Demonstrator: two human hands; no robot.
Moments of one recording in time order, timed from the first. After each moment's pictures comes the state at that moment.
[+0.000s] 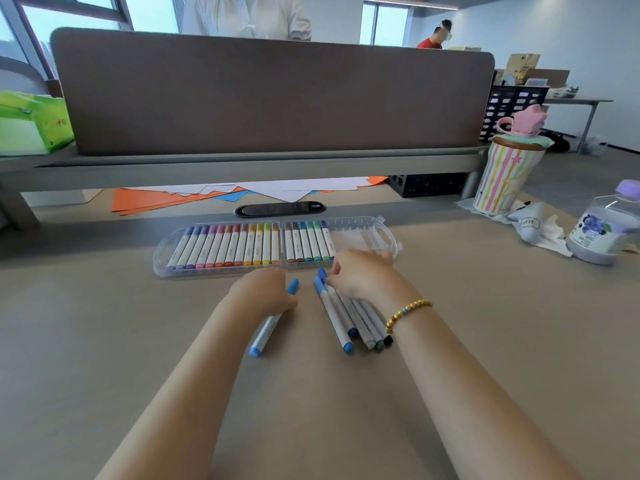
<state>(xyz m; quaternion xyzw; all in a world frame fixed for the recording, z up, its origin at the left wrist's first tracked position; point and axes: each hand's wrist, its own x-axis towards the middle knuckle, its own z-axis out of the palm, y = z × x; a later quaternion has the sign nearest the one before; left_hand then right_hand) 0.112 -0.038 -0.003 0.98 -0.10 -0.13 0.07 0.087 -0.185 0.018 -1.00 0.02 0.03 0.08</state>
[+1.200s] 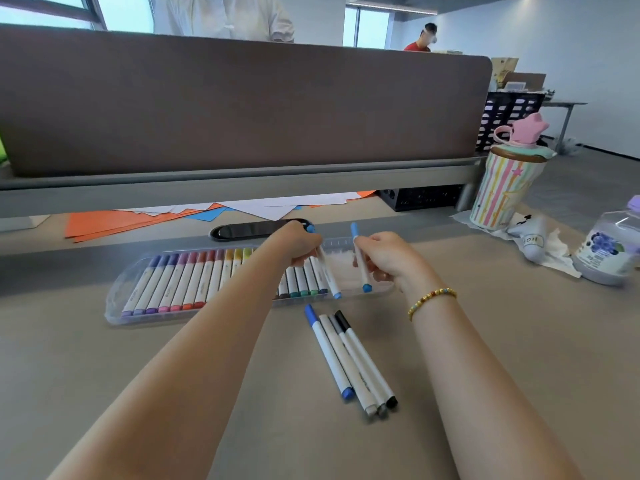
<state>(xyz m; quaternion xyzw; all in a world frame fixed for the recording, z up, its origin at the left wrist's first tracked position) 0.225 -0.112 0.035 0.90 -0.06 -0.16 0.39 0.154 -0.250 0.035 -0.85 0.17 0.00 0.50</state>
